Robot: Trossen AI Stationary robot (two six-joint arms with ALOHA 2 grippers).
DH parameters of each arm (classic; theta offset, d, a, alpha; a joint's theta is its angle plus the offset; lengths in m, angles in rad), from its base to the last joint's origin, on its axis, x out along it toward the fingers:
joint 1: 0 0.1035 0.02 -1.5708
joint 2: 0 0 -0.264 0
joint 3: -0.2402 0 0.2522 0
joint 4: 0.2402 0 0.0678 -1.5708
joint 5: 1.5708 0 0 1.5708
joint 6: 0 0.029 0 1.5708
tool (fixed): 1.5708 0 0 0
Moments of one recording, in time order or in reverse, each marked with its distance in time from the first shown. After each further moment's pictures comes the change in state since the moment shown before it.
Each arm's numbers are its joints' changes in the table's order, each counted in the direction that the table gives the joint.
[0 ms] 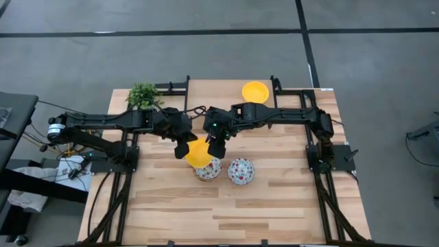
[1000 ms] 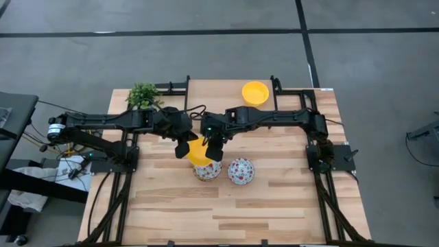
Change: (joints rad) left arm 0.000 0.000 0.000 -0.017 -0.003 -0.001; right arm 0.002 0.063 0.000 -0.001 -0.019 0.004
